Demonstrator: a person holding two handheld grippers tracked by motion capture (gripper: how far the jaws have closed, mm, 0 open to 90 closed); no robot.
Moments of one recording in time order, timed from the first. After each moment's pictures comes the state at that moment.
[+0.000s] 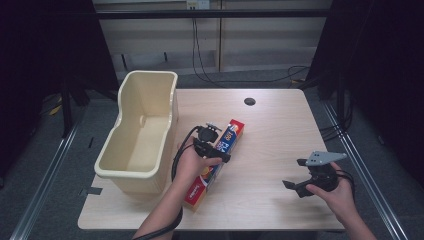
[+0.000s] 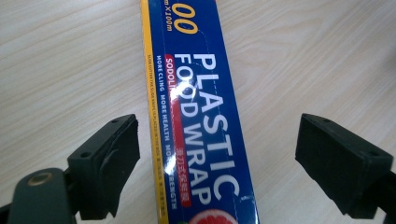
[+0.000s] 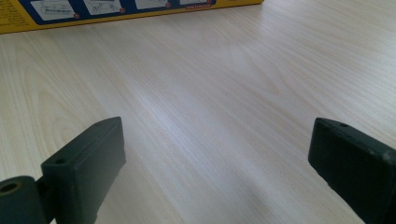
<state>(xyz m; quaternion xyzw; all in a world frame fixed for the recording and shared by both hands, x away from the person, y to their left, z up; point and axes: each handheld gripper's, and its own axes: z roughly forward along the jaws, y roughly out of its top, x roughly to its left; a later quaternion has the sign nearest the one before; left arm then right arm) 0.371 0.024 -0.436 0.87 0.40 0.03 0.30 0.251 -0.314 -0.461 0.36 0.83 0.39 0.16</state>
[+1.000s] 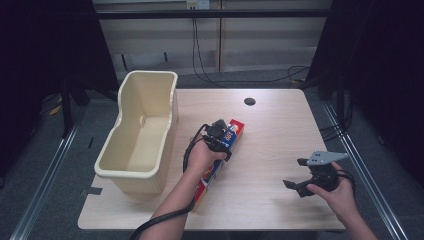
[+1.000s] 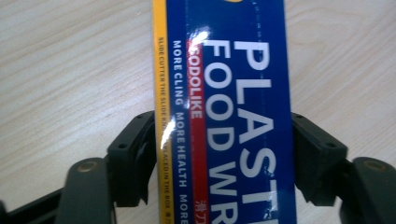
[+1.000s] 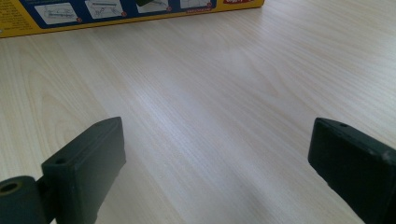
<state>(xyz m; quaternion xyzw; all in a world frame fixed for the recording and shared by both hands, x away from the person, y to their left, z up) 0.402 -0.001 -0.458 0.88 0.44 0.00 0.18 0.251 -0.315 -0.459 0.36 0.83 0.39 0.16</state>
